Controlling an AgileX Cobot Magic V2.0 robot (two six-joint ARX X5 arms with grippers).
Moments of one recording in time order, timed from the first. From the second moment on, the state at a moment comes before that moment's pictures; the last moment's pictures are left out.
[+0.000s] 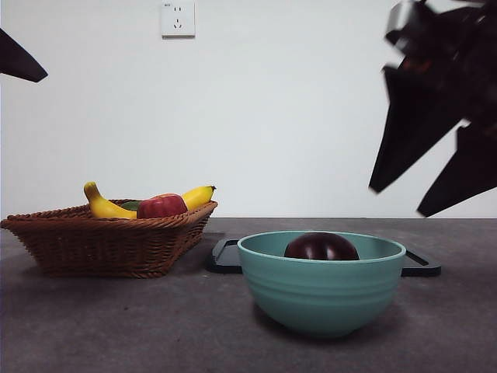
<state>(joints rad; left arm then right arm) -0.47 0.77 0.80 -0.77 0.55 -0.04 0.45 1.18 0.75 -0.55 -0.35 0.14</state>
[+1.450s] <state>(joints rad) -0.47 0.77 0.80 -0.77 0.55 -0.04 0.49 1.36 0.90 -0.42 -0.20 0.21</state>
